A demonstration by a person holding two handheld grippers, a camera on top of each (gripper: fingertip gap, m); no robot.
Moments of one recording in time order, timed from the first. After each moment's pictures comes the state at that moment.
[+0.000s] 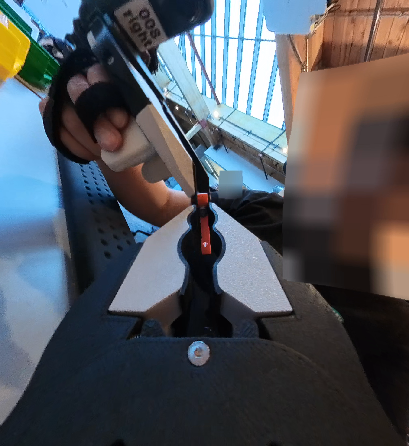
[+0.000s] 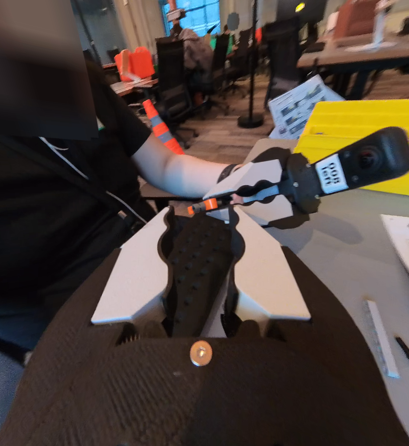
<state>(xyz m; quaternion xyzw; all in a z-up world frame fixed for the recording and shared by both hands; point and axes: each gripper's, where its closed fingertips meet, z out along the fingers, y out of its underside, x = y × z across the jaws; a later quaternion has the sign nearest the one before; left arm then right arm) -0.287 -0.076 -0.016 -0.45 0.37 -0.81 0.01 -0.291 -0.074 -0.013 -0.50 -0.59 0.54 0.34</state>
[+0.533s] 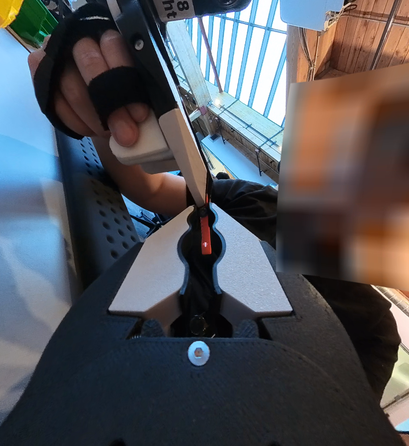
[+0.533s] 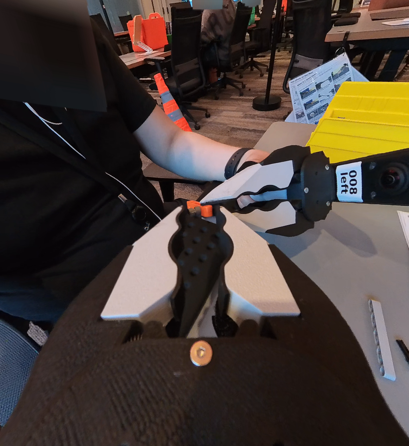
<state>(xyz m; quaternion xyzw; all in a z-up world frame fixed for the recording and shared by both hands) -0.279 -0.080 -0.033 -0.47 0.37 -0.80 -0.05 -0.290 -0.078 -0.032 -0.48 -0.63 0.52 0.32</state>
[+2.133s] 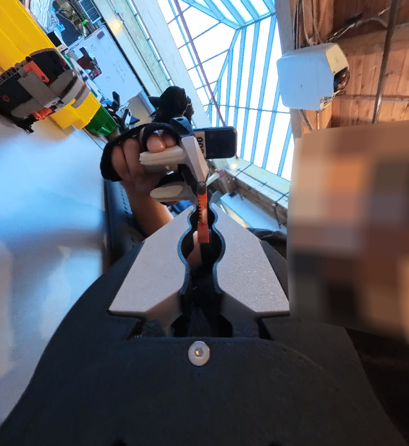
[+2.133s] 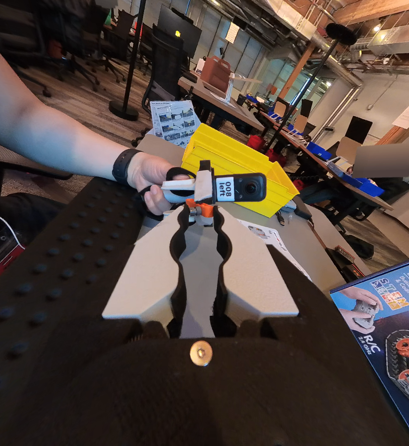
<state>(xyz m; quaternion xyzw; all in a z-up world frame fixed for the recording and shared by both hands) -0.282 -0.030 -0.025 -0.50 0.27 -0.82 0.05 -0.284 -0.026 -0.019 -0.47 -0.57 0.29 0.60</state>
